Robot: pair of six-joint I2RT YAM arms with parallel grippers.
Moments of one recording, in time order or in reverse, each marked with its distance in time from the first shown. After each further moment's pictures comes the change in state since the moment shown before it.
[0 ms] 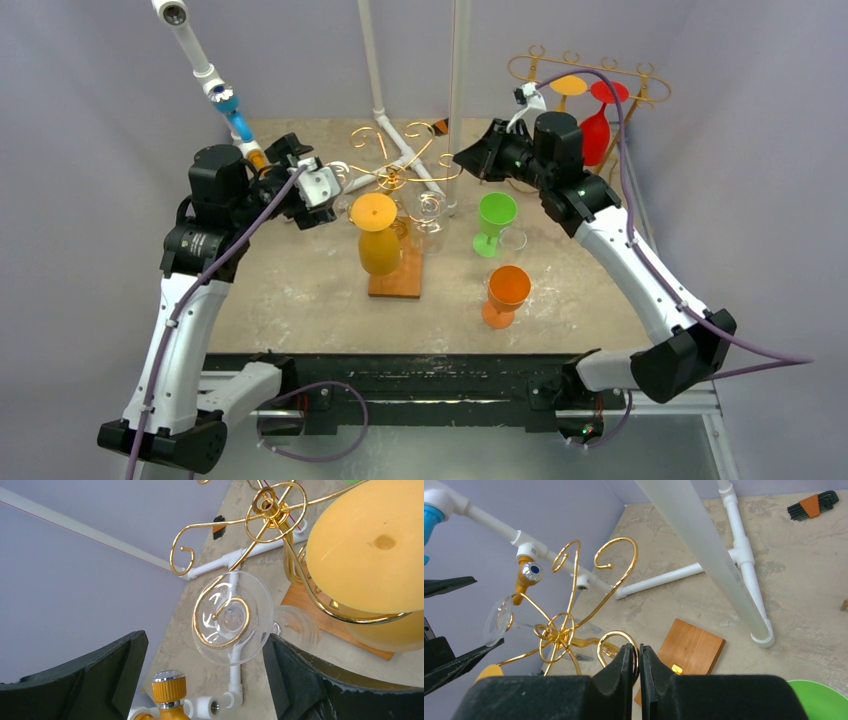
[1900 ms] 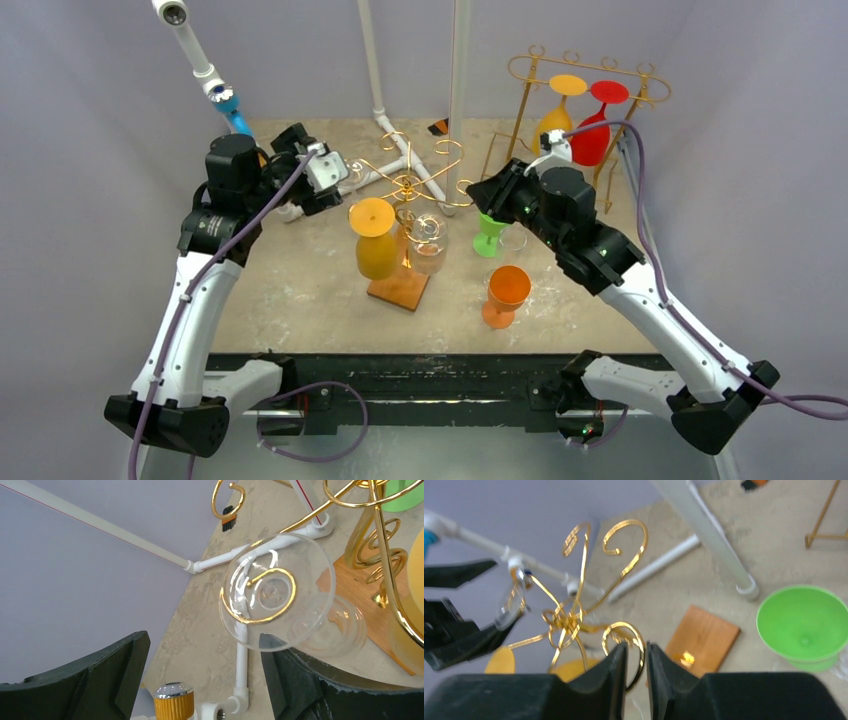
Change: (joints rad) left arm 0.000 0.085 -0.033 0.124 -0.056 -0.015; right arm 0.206 -0.298 -0.216 -0.069 0.425 0.186
